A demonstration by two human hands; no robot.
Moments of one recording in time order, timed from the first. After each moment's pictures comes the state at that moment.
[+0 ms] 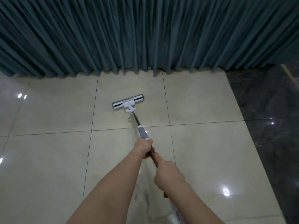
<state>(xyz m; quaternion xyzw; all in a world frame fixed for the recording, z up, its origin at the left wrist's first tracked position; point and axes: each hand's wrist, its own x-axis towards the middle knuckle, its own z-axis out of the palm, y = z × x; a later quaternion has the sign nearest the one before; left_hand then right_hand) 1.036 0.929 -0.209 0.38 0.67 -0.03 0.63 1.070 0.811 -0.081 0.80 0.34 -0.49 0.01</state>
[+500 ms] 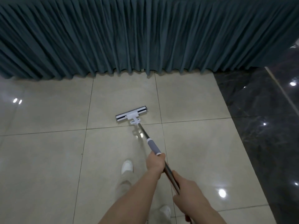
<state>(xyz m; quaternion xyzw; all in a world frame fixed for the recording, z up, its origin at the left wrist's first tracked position) 1.055 0.758 -0.204 0.42 0.66 0.06 0.62 1.089 0.649 -0.060 0.82 0.29 -0.49 0.00</state>
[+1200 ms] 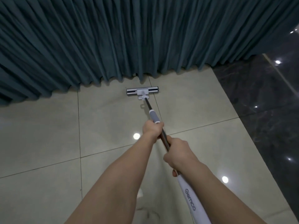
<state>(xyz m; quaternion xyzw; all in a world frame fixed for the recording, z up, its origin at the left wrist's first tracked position) 1.177 1.104 -0.233 0.52 0.59 0.01 0.62 1.182 0.987 -0.095 0.87 0.20 -0.45 -0.10</state>
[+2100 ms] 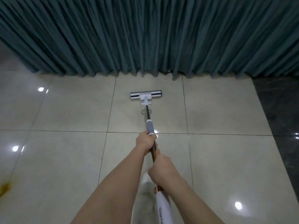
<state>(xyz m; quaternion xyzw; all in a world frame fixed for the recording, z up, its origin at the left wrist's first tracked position) 0.987 1.044 -0.219 0.45 0.66 0.06 0.60 1.021 0.941 -0.118 0.80 0.34 -0.50 -0.05</state>
